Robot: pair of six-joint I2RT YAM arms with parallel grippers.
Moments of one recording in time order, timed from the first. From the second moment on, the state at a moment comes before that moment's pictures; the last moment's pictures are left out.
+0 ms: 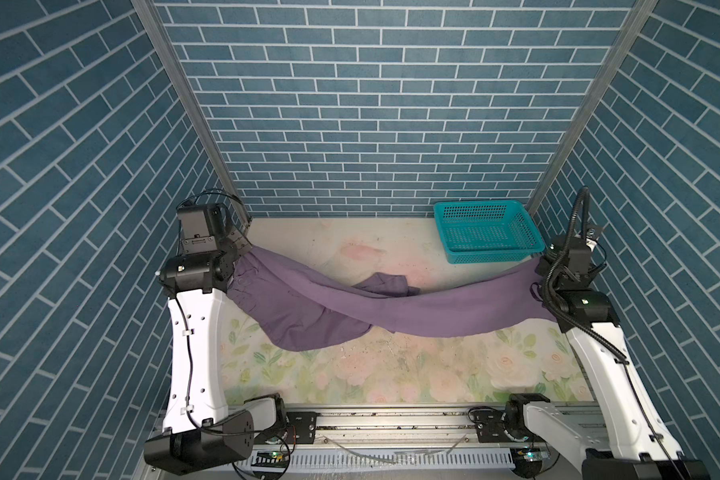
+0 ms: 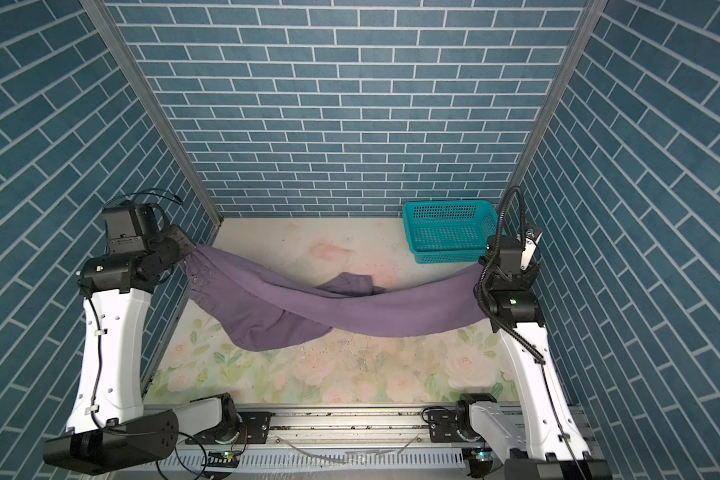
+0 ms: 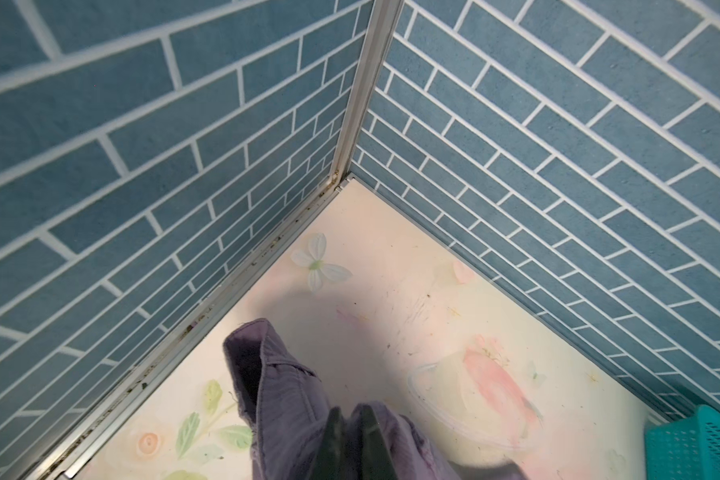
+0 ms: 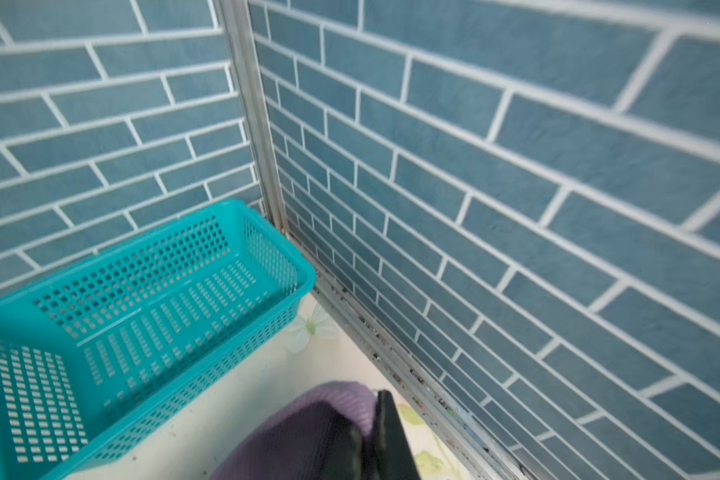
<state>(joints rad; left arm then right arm) 0.19 1.22 1.57 -0.96 -0.11 -0.49 0.09 1.04 1.10 -0.57 0.70 0.27</state>
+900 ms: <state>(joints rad) 0.19 1.24 1.56 -0.98 -0.08 -0.50 0.00 1.26 0.79 -0.69 0.25 0.37</state>
